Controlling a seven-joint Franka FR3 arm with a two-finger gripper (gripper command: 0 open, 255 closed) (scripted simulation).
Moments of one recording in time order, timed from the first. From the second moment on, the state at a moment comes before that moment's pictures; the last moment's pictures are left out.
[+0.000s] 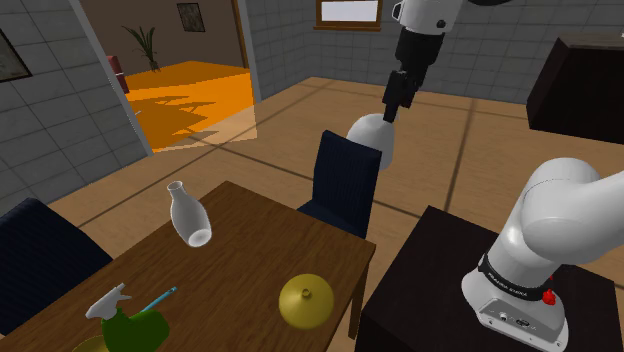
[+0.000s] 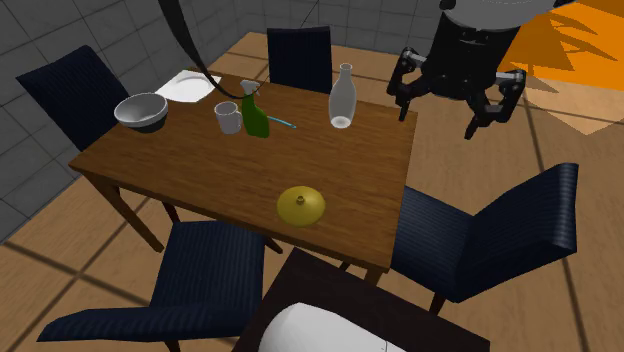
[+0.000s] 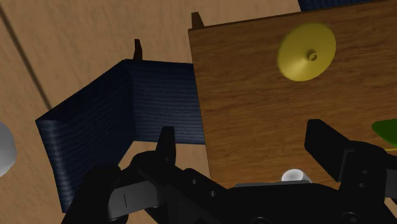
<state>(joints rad) -0.01 -0.82 0.07 -2.37 0.05 1.69 0.02</state>
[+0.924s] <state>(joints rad) 0.05 -0.69 0.27 -2.59 0.15 2.02 0.20</state>
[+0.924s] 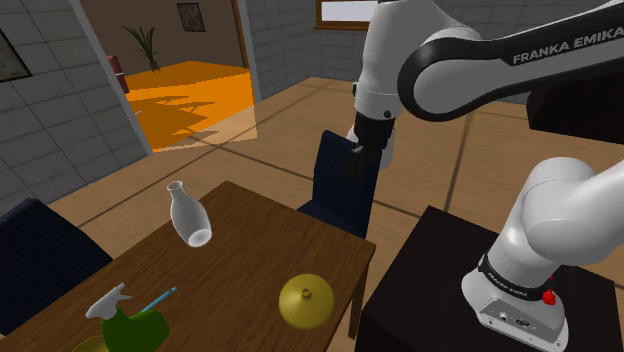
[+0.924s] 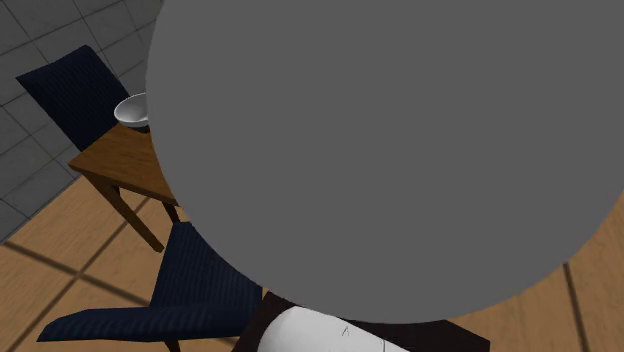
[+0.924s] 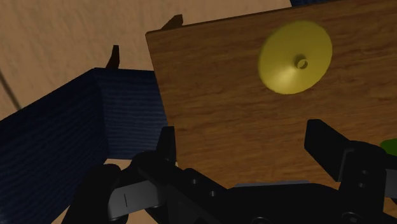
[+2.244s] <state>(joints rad) -0.01 0.07 0.63 -2.50 -0.18 2.60 0.79</state>
